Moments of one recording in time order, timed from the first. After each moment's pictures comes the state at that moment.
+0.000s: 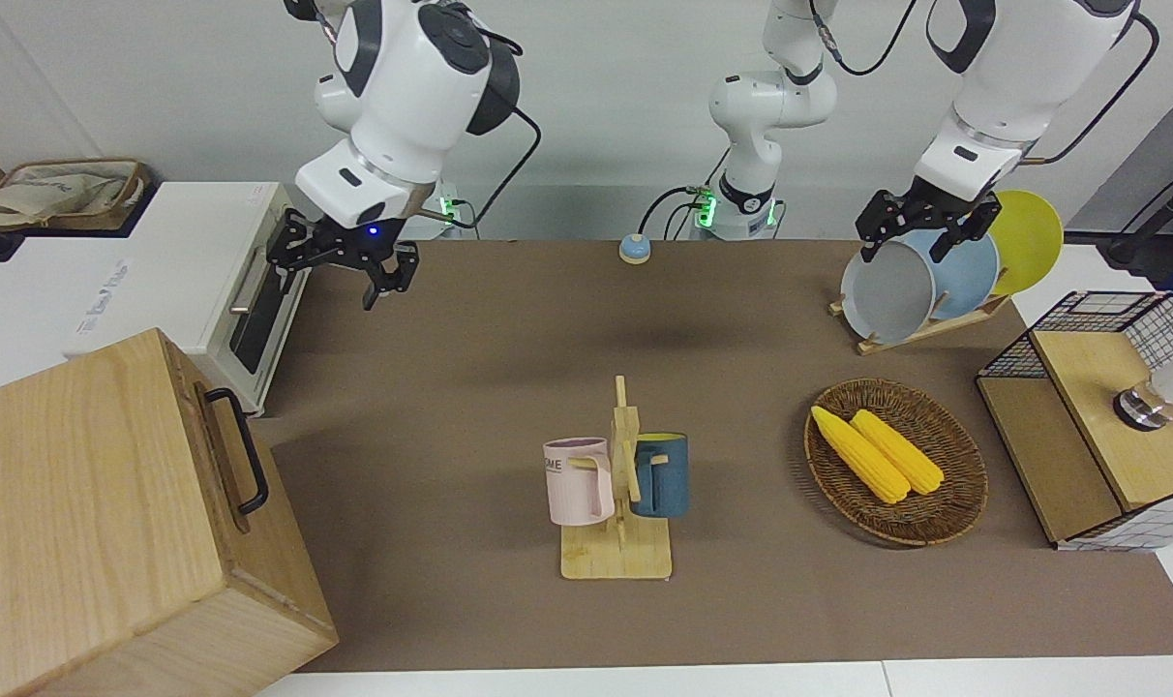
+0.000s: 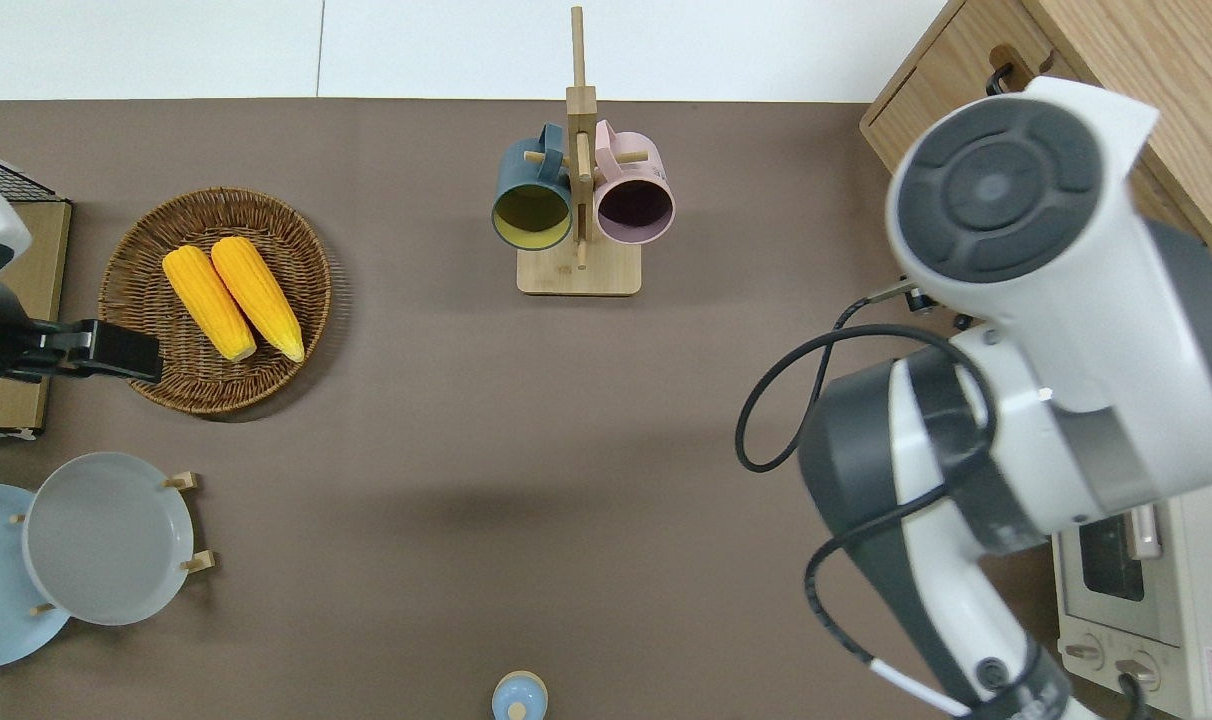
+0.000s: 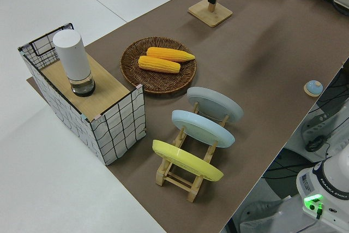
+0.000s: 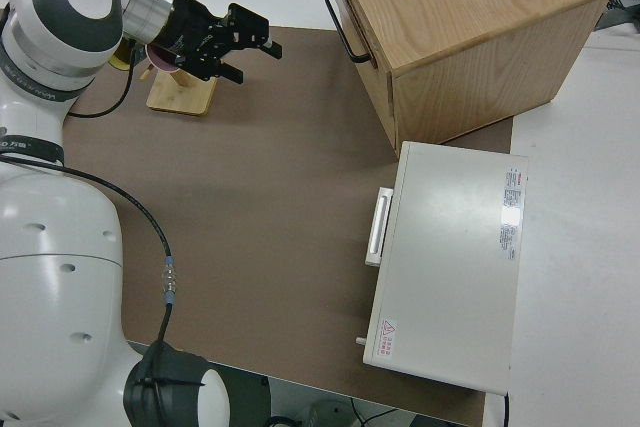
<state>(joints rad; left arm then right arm) 0.03 0.04 -0.06 -1.51 0.00 1.52 0.02 0.24 0.24 0.14 -1.37 -0.68 1.52 0.13</state>
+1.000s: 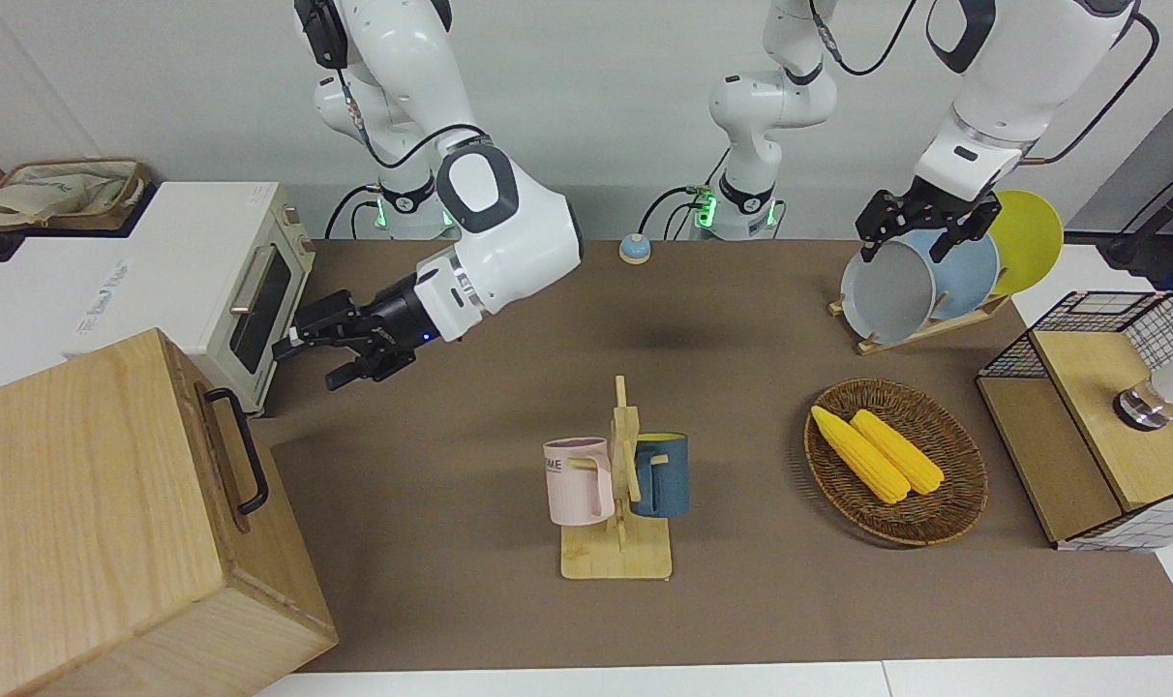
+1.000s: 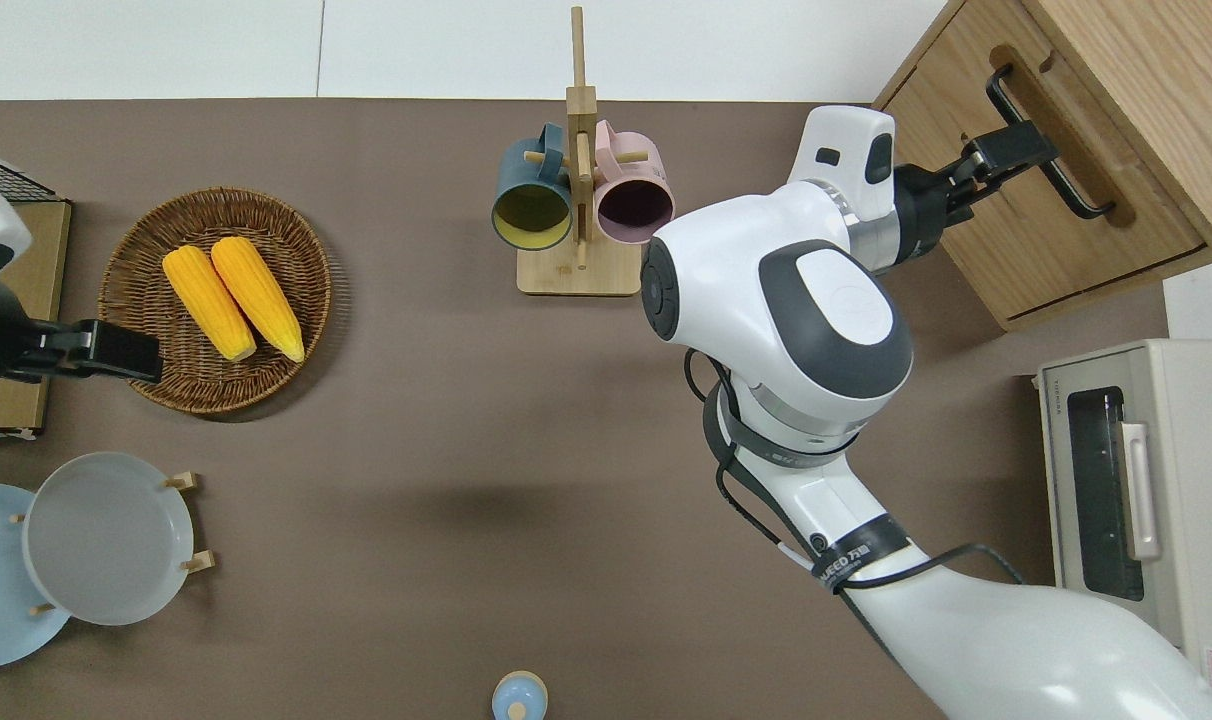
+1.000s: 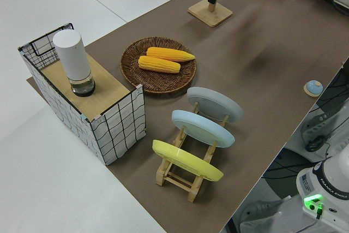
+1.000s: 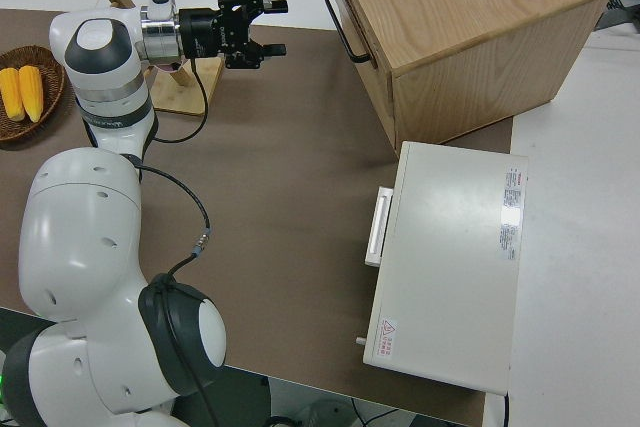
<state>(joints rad) 0.03 0.04 -0.06 -1.51 0.00 1.52 0.02 0.32 0.47 0.13 -1.42 -1.36 1.55 0.26</state>
